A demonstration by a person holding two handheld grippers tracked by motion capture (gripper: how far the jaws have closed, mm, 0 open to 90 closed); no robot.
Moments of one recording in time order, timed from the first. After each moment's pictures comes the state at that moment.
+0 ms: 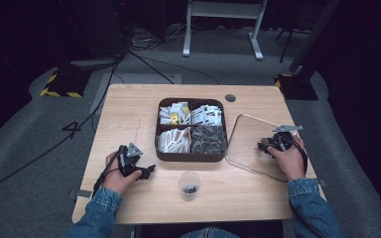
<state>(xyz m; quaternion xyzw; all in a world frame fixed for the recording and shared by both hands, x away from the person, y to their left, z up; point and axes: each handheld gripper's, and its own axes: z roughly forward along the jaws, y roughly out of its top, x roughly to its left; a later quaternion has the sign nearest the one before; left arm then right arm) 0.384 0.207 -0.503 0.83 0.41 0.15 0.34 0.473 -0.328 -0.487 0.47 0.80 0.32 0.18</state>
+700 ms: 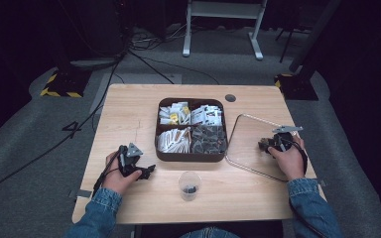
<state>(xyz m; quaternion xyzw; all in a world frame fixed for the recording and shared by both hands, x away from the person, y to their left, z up) 0.384 0.207 -0.503 0.83 0.41 0.15 0.34 0.471 -0.328 -0.488 0.46 0.80 0.33 0.19</state>
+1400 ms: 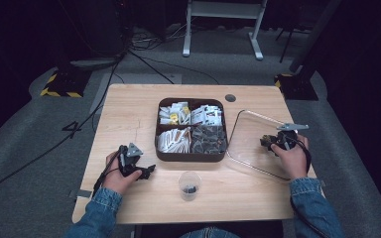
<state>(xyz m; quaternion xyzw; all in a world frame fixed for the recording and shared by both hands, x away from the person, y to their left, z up) 0.384 0.206 -0.503 0.83 0.41 0.15 0.34 0.467 -0.333 -0.469 0.46 0.79 0.36 0.19</state>
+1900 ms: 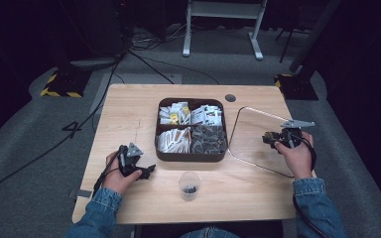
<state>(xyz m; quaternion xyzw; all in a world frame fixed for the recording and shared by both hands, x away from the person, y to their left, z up) 0.385 0.206 -0.504 0.83 0.41 0.15 0.34 0.459 -0.332 -0.443 0.45 0.79 0.37 0.20</state>
